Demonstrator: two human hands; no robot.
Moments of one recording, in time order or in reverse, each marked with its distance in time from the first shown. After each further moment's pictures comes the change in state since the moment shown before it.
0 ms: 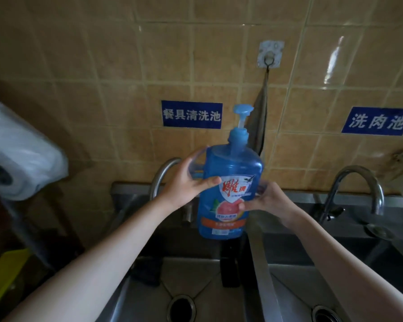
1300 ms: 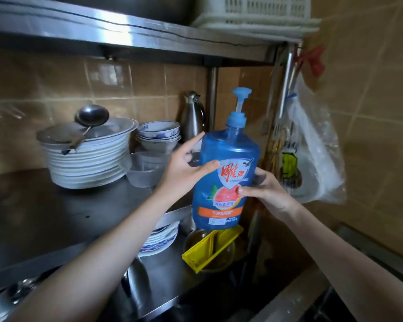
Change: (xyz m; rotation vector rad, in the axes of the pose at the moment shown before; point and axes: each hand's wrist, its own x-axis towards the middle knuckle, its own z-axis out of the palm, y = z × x) left_hand -0.379 0.146 -0.379 0.383 1.032 0.064; right_hand 0.100 -0.226 0.549 0.545 -0.986 -0.345
